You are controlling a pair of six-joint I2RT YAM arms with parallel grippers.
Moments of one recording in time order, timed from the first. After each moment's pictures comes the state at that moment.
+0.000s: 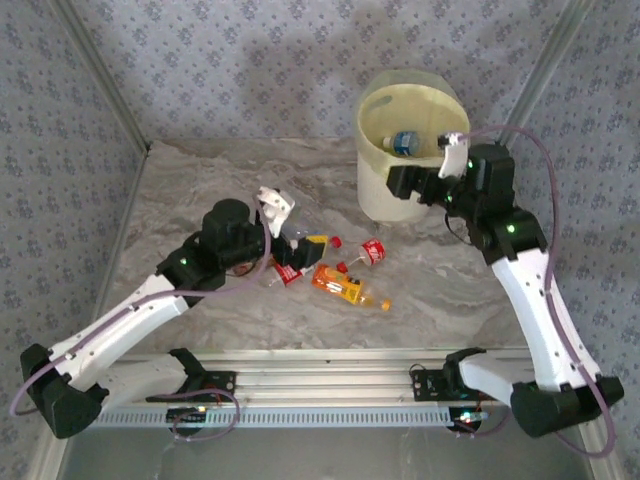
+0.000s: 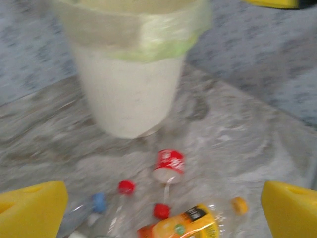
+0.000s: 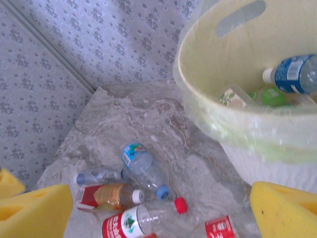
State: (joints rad) left arm -0.79 1.08 1.09 -0.38 0.06 -0.08; right arm 0.26 1.05 1.29 -0.61 -0.29 0.34
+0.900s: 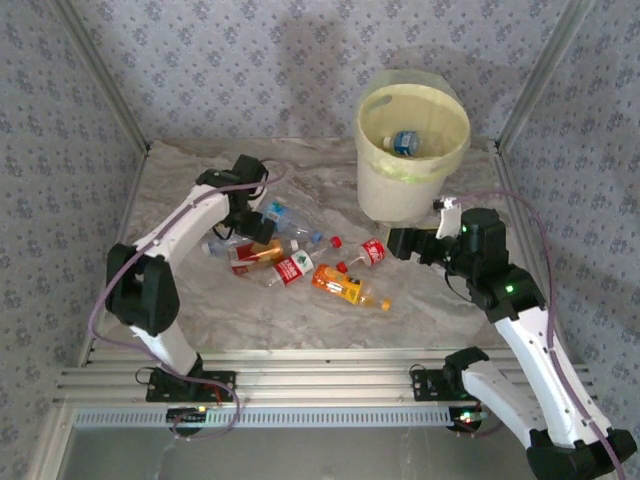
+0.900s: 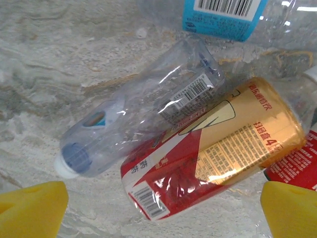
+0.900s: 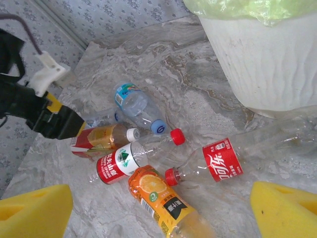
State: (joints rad) left arm -0.40 1.75 1.49 -1.10 -0.17 -0.02; right arm 0.32 0.77 0.93 -0.64 -0.28 0.38
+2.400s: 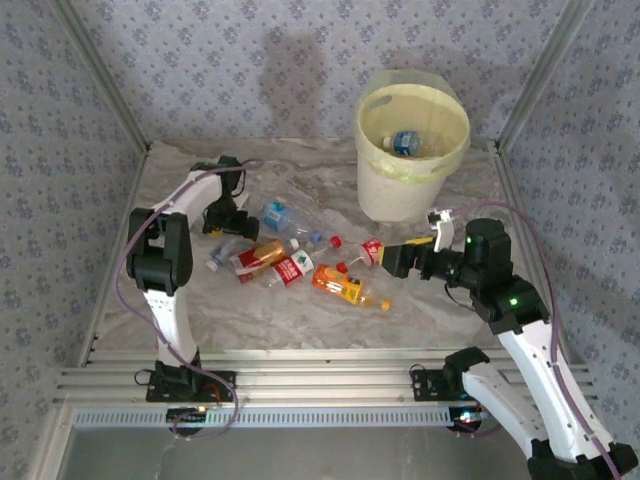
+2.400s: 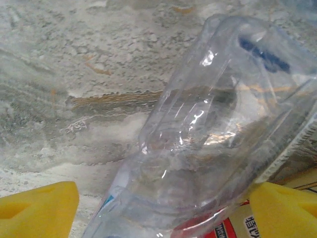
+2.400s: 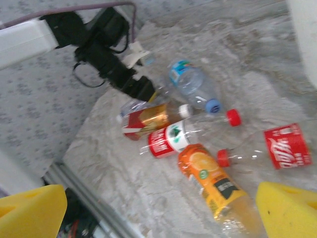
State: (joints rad) left arm -0.20 2.02 1.59 -1.12 -0.01 -0.03; right arm 0.32 0.70 0.88 -0.63 -0.56 0.40
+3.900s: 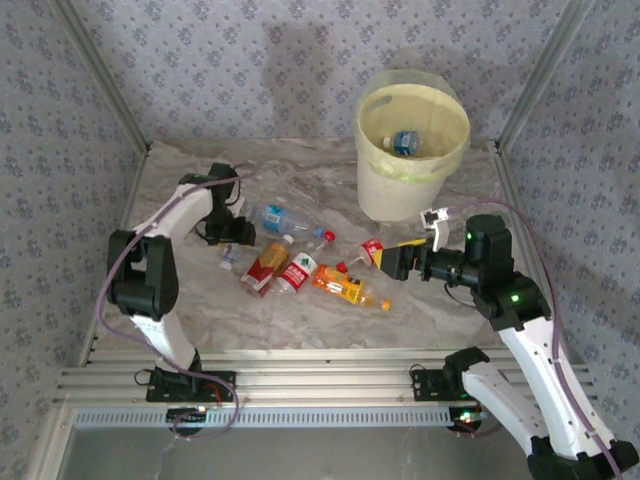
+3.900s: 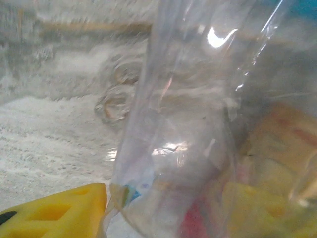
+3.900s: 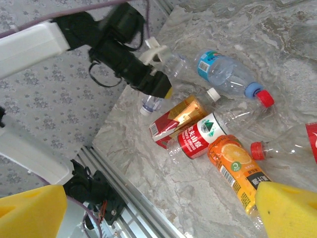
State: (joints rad) left arm -0.22 1.76 1.38 -1.04 0.13 -0.13; right arm 0.32 0.73 0.92 -0.66 -0.65 0.43
